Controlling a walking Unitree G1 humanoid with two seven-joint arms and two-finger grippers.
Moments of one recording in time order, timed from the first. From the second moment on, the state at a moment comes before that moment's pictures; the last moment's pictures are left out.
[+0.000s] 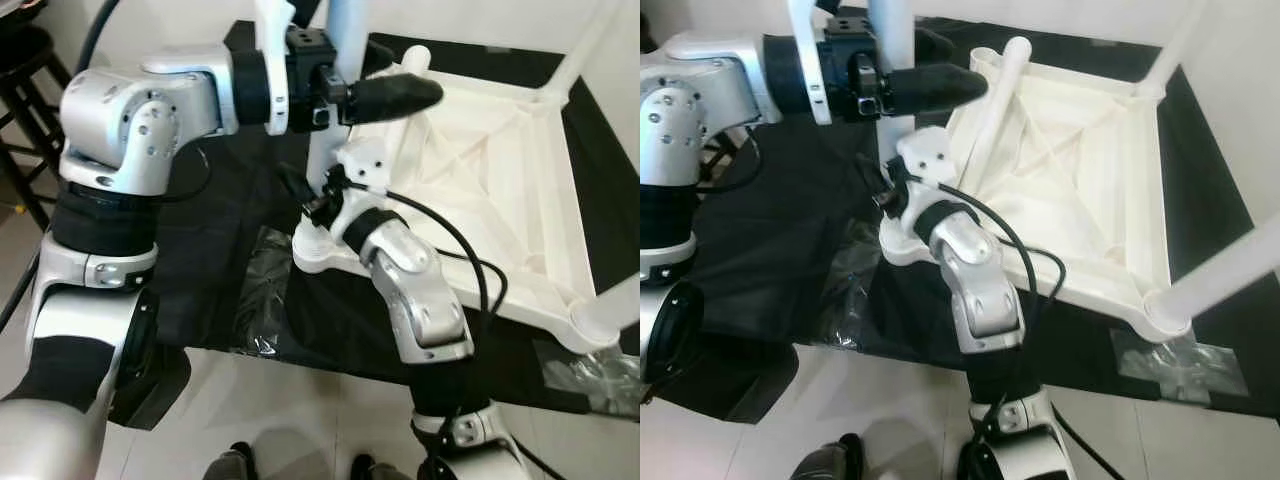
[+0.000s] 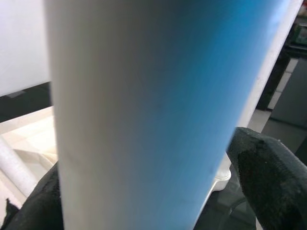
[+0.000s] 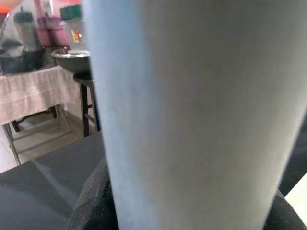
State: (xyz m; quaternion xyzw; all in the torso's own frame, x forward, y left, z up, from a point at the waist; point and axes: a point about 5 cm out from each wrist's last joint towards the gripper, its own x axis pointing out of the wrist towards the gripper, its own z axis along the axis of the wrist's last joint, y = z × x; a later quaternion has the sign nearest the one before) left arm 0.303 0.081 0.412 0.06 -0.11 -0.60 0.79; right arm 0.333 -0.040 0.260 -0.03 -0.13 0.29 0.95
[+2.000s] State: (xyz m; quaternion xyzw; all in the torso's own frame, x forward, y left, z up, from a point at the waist) left arm 0.230 0.153 0.196 -0.05 0.01 -0.27 0.96; right arm 0.364 -0.090 0.286 -0.11 -0.08 0.67 0.73
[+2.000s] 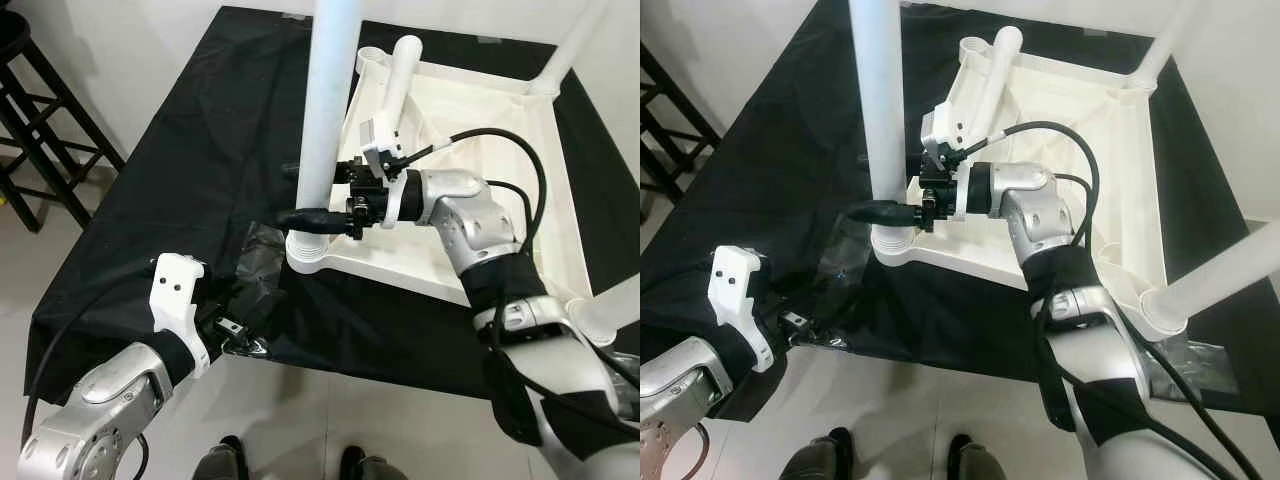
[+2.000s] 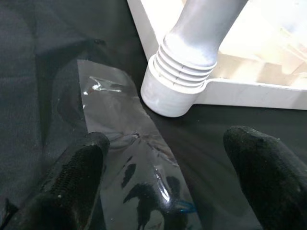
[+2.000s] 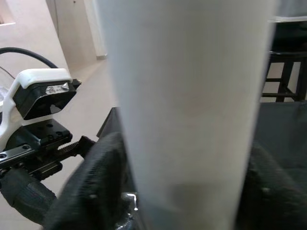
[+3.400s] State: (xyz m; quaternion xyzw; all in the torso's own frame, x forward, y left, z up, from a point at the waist) left arm 0.231 0.158 0.187 -0.01 -0.06 -0.18 0.98; right arm 0.310 -0.101 0.235 -0.05 -0.08 0.53 0.84
